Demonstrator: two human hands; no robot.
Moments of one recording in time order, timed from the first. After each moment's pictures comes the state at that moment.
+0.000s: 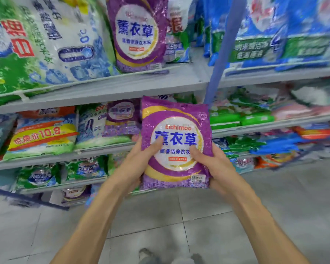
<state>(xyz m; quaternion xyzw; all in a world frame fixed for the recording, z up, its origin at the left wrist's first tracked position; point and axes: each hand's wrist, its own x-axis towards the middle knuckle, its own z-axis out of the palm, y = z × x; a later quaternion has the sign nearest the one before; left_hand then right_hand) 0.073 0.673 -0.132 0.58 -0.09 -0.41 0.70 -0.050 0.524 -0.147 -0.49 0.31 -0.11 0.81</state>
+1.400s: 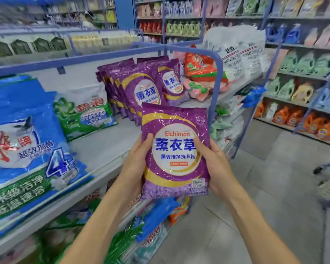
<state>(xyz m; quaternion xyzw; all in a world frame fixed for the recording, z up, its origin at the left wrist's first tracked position) -0.161 0.011 -0.037 0.45 -0.31 -0.53 0.65 -0.332 -0.043 -0.050 -0.42 0.34 -0.50 0.68</state>
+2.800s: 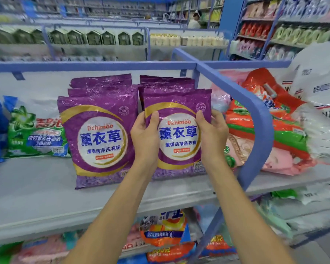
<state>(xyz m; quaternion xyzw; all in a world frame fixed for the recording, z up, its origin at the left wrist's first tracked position) -0.181 -0.398 -0.012 0.51 -0.14 -0.12 0.84 -0.259 -0.505 -0.011 -0.52 0.24 -0.48 0.67</state>
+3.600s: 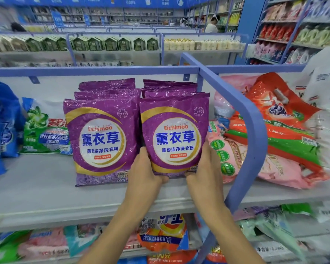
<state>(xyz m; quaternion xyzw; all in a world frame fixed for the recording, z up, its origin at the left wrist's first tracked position) -0.220 -0.356 -0.066 0.84 -0.24 -0.03 0.49 -0.309 -0.482 -0.073 -0.84 0.29 -0.34 0.31</state>
